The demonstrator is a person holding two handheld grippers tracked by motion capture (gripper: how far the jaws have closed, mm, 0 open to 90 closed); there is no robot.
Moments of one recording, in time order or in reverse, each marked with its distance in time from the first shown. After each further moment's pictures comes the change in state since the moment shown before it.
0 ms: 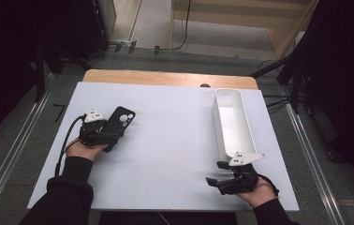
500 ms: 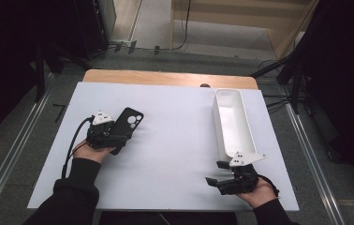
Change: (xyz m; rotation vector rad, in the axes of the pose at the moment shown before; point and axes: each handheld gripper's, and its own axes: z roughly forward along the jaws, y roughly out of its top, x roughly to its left) left arm -0.031 0.008 -0.003 -0.001 -0.008 0.003; right arm 0.002 0.001 -0.002 -0.015 -0.003 -0.005
